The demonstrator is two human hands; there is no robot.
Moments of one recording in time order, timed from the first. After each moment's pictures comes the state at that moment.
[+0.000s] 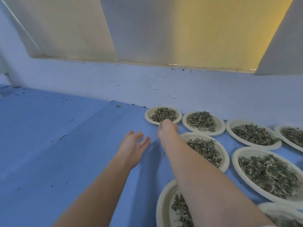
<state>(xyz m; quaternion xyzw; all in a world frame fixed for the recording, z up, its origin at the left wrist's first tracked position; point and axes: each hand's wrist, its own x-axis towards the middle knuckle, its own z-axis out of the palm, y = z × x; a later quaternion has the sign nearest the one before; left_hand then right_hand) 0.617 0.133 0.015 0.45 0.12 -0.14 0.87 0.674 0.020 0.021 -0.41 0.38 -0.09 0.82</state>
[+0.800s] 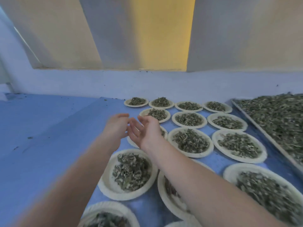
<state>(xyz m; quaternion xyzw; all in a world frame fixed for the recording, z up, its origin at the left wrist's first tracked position) 0.327 0.139 0.101 0.73 0.01 -0.07 0.68 0.326 0.056 0.069 -0.30 0.18 0.00 0.94</state>
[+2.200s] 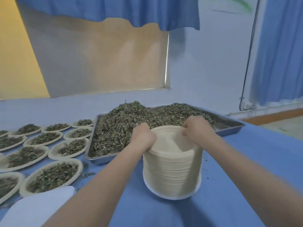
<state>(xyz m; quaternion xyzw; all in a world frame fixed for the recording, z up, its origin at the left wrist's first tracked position) -0.088 -0.292 0.113 0.88 -0.37 -0.06 0.30 -0.207 -0.402 0.122 -0.89 0.42 -0.17 0.03</state>
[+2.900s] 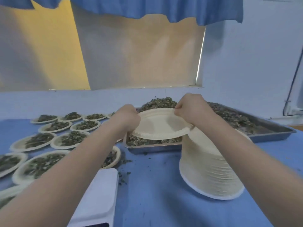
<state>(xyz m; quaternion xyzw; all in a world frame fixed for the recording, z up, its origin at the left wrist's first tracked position) -0.014 -0.164 0.153 0.88 -0.33 -0.03 0.35 -0.119 -0.313 0.165 -0.92 0.29 -0.25 0.12</state>
